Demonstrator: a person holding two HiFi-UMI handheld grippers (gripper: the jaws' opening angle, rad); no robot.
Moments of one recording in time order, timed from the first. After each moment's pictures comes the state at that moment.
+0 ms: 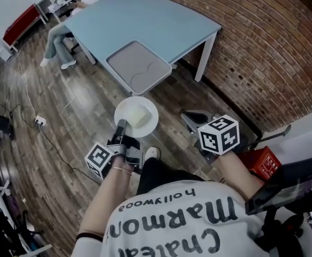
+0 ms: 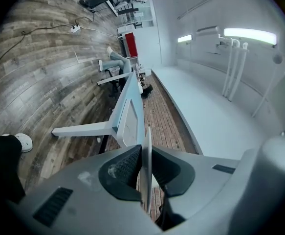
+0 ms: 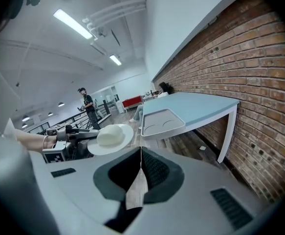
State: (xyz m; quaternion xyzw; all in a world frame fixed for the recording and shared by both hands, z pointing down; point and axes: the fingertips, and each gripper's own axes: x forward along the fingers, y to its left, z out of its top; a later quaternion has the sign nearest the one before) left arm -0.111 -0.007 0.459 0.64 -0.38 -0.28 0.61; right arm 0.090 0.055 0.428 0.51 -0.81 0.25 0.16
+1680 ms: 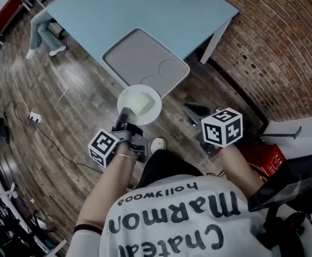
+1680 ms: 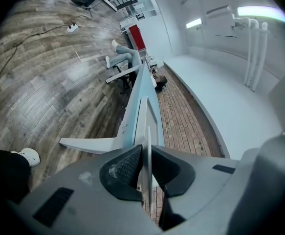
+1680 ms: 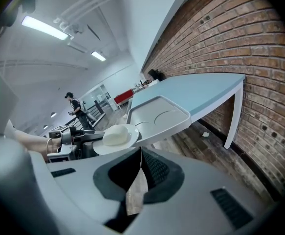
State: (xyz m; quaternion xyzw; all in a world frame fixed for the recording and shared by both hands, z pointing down) left arm -0.102 -0.167 0.531 0.62 -0.42 -0.19 0.64; right arm 0.084 -0.089 0.497 0.51 -0.77 0.35 0.15
